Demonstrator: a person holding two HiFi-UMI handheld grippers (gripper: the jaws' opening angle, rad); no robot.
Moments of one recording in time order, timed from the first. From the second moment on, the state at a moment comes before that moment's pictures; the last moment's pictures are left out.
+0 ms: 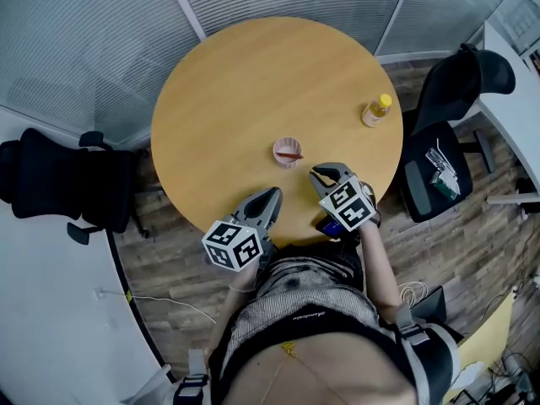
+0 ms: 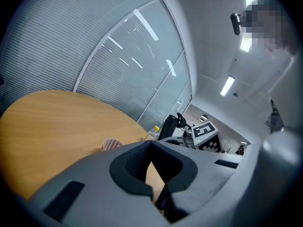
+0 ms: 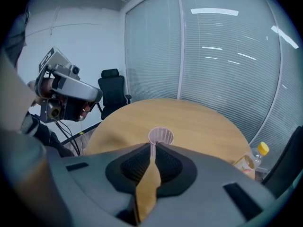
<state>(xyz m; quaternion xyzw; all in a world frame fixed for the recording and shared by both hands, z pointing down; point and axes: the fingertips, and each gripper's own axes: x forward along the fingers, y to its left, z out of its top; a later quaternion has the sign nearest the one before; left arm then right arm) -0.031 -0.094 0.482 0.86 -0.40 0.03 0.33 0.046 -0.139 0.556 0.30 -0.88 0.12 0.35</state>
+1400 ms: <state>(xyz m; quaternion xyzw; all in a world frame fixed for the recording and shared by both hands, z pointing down) 0.022 -0.084 0.431 0.87 -0.41 -0.01 0.27 0.049 -0.093 0.426 0.24 -0.96 0.08 0.08</state>
